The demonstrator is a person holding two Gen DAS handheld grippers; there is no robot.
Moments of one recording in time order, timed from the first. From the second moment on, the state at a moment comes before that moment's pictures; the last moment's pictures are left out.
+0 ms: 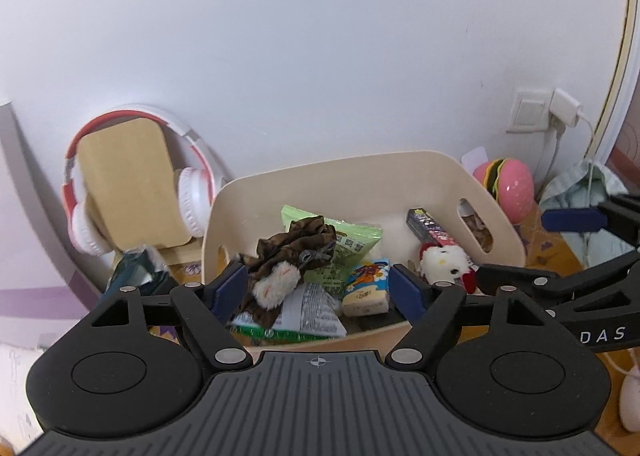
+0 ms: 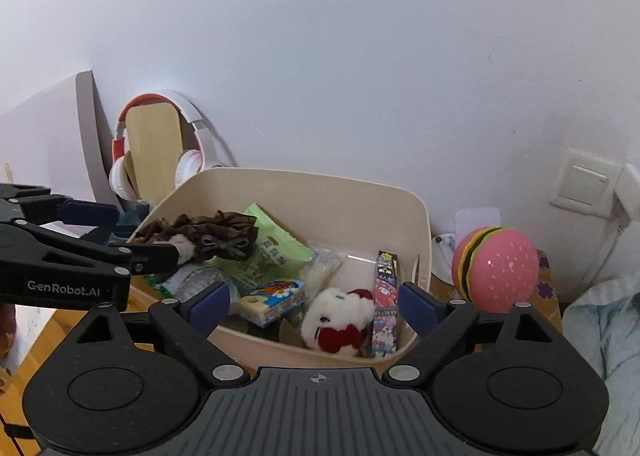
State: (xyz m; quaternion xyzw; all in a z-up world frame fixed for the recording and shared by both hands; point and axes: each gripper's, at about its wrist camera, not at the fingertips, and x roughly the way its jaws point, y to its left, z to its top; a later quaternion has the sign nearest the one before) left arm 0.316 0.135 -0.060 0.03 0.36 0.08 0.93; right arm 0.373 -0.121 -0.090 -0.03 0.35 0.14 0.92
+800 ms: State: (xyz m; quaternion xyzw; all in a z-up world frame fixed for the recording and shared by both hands) left arm 0.133 0.099 0.016 0.00 0.34 0.09 0.94; right arm 0.205 -0.100 -0.010 -0.02 0.33 0.12 0.94
